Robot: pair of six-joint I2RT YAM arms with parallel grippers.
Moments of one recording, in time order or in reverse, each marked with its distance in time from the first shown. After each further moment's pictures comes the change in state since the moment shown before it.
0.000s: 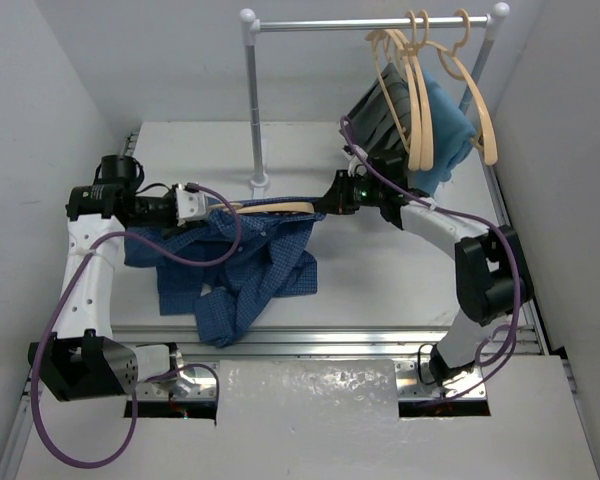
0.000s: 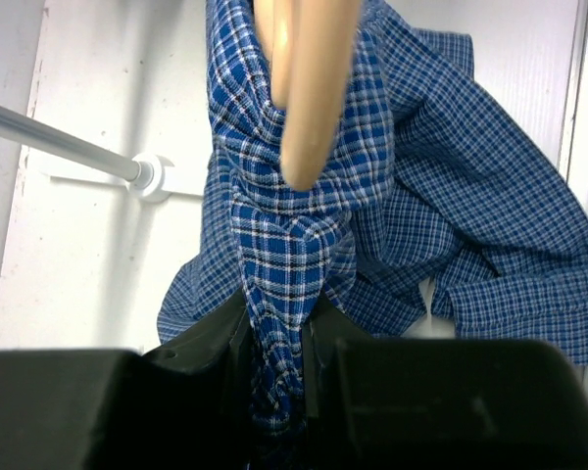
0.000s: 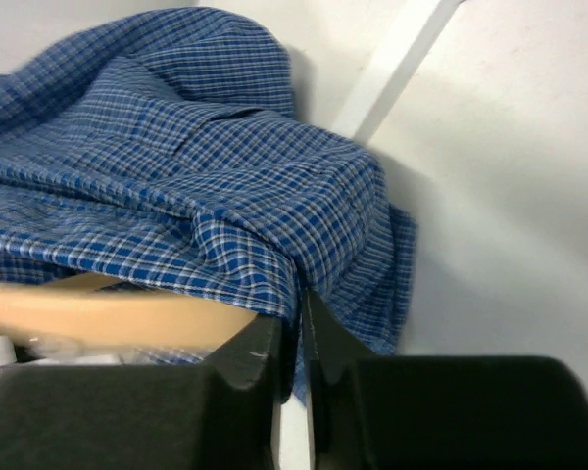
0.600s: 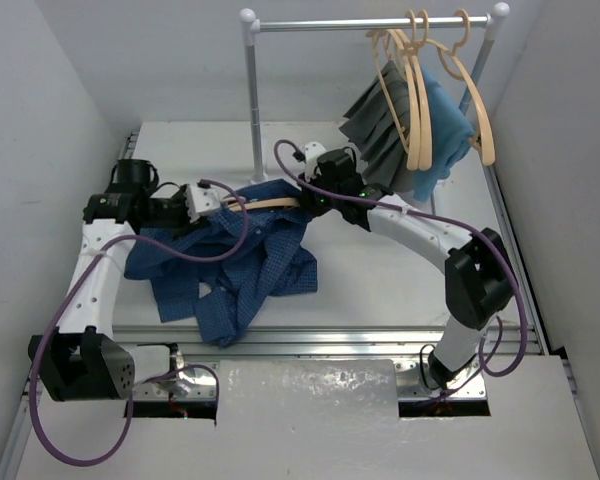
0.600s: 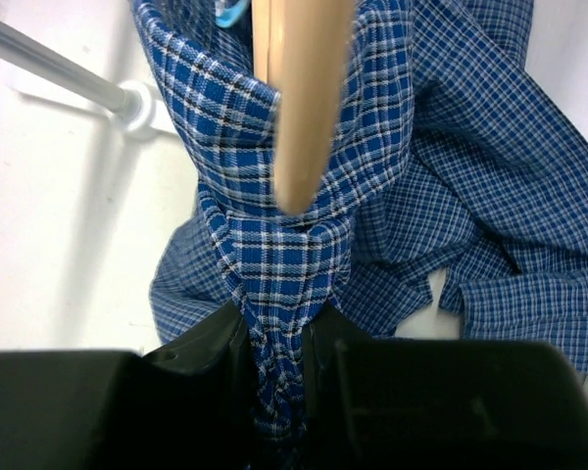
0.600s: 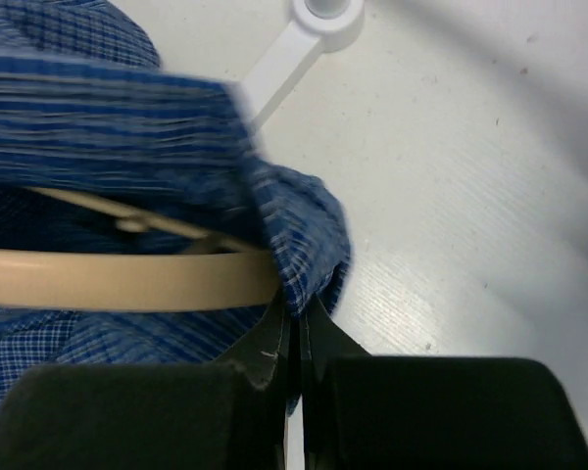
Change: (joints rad) left arm -0.063 -0.009 -0.111 0.212 -0.156 -0.217; right arm 0.278 0.013 0.211 -0.270 0.630 -0.362
